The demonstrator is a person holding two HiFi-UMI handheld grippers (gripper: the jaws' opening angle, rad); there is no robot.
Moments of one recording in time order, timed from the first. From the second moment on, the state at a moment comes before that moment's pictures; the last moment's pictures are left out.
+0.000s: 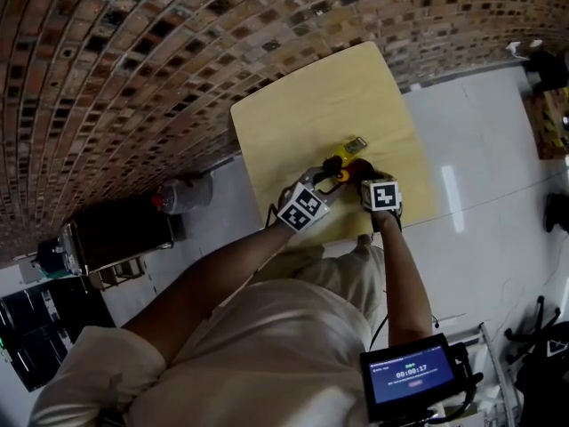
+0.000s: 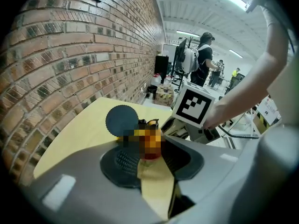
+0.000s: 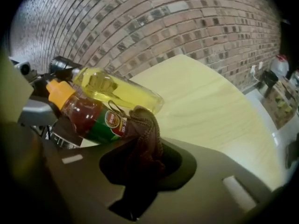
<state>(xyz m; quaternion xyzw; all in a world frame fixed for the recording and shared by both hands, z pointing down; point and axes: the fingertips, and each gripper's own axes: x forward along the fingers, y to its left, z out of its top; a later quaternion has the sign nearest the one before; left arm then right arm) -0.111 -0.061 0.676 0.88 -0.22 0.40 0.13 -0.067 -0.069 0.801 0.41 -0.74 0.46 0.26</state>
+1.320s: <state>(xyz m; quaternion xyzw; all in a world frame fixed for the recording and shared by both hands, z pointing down) -0.110 -0.051 0.677 0.89 -0.09 0.42 0.12 -0.092 -0.105 0.793 0.26 -0.86 0.26 0.36</state>
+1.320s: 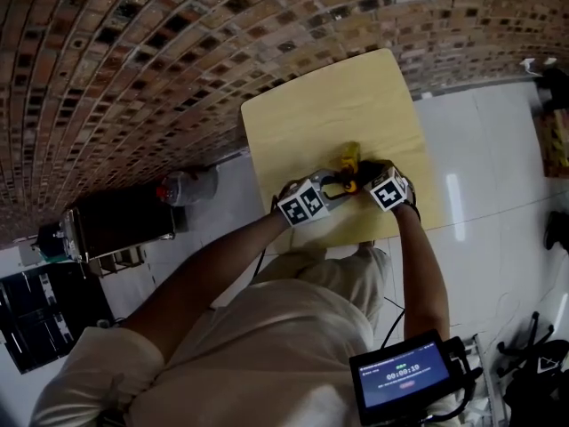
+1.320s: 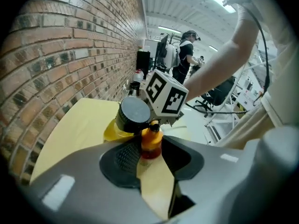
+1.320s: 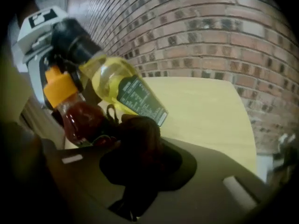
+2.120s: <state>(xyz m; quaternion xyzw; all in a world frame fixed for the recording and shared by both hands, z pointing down) -0.100 -0.055 0.683 0.78 -0.40 0.30 0.37 -0.053 -0.042 0.751 0.53 -0.70 0.47 0.08</state>
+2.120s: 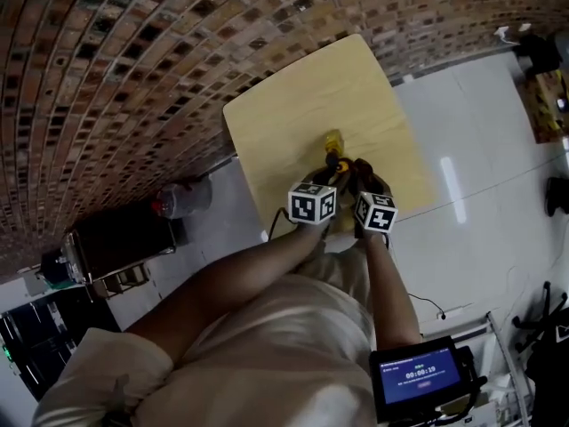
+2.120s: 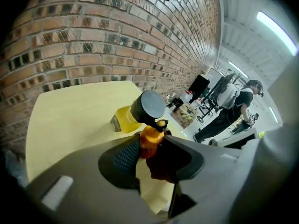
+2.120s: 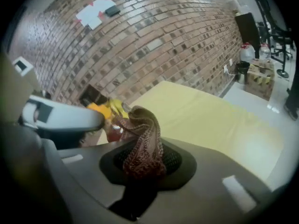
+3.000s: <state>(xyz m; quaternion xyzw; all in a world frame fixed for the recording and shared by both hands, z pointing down) -0.122 -0.033 0.617 0.86 -0.14 0.48 -0.12 -0.018 0.005 0.765 0.54 -0.67 0.50 0.10</state>
